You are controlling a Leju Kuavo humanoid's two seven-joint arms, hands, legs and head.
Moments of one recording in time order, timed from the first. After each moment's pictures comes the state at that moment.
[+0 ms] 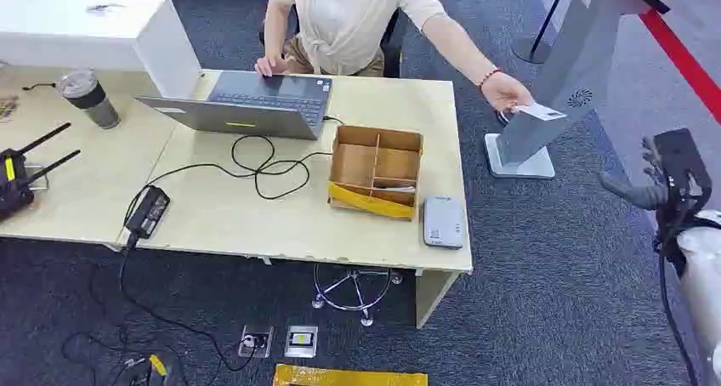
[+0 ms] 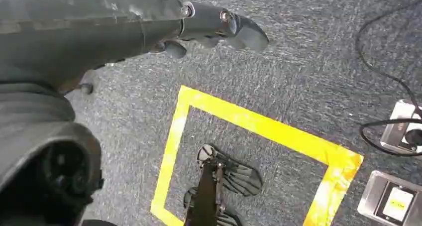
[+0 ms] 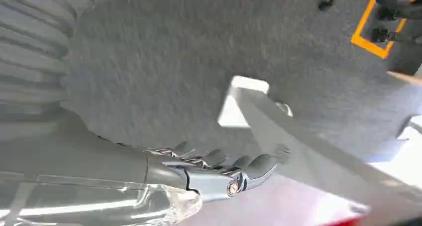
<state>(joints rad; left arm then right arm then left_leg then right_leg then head) -0.11 0.16 0.06 -0.16 0.27 0.02 0.06 -0.89 -0.43 0.24 -0.33 0.32 -0.01 -0.40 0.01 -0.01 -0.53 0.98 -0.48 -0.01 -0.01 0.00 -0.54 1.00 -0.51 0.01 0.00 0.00</state>
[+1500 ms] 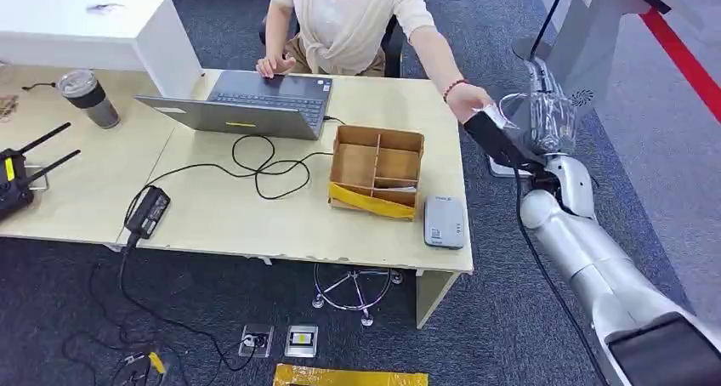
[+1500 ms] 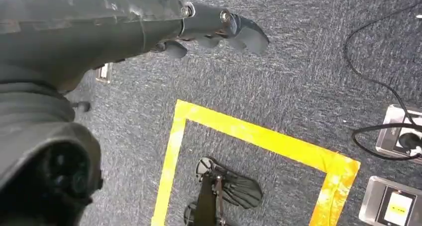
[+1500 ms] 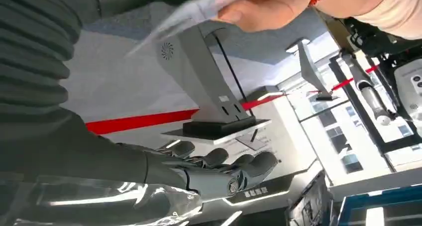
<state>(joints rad) -0.12 0.19 0.00 -0.16 0.26 0.02 0.06 -1.00 -0.13 0.65 -0.36 0.77 -0.63 -0.35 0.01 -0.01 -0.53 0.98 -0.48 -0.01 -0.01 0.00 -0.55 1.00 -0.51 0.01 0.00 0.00</state>
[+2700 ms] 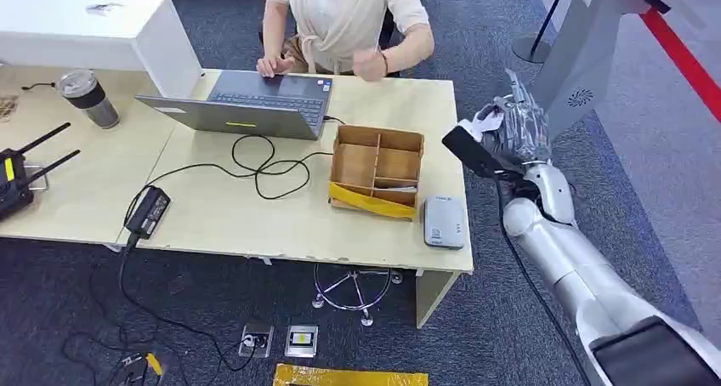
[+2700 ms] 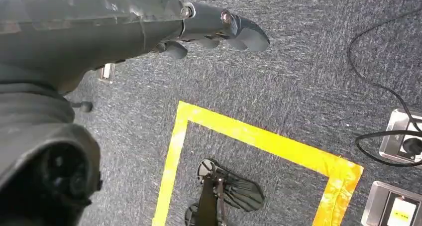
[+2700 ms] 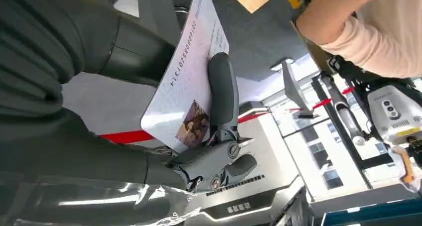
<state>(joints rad) -0.11 0.20 0.00 -0.16 0.28 0.03 0.07 -0.96 -0.08 0.66 -0.36 0.77 -0.60 -0.39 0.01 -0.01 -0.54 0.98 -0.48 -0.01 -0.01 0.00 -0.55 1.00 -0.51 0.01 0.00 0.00</state>
